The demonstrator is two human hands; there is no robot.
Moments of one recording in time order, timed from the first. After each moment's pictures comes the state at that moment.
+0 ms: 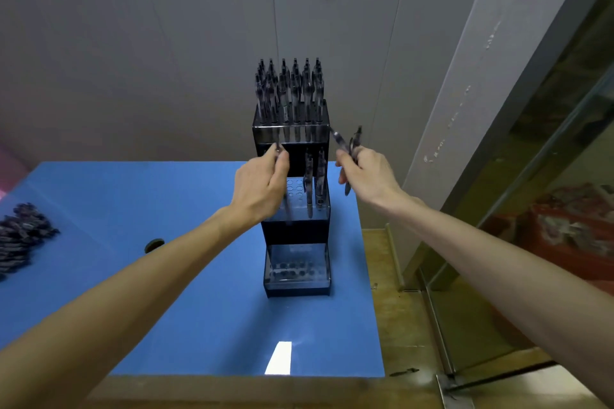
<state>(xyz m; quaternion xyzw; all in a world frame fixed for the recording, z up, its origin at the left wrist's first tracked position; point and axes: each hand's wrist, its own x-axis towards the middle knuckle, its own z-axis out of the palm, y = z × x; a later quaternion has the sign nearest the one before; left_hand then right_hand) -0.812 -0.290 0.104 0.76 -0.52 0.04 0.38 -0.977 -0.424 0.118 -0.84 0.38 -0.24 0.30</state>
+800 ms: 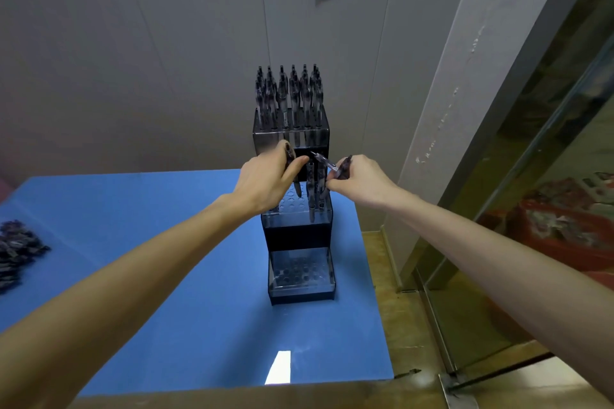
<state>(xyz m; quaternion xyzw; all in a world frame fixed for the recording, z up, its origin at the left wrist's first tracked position) -0.792 -0.311 0.119 0.78 -0.57 0.02 0.24 -0.970 -0.418 0.125 -0.84 0.38 -0.14 0.36</state>
